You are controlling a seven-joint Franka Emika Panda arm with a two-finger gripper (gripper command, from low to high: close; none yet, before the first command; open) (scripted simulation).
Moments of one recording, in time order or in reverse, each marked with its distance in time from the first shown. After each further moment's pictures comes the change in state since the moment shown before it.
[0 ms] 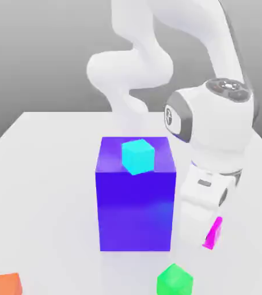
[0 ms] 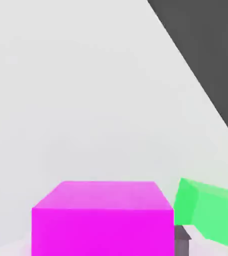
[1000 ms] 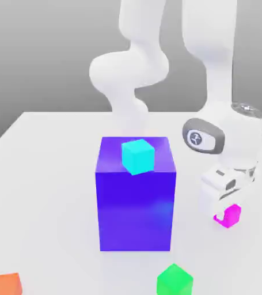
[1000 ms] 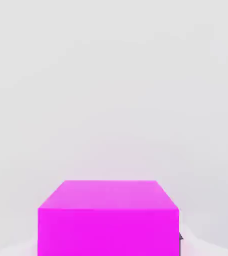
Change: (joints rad) arm 0.416 0.122 0.003 -0.288 -0.242 0.414 1.101
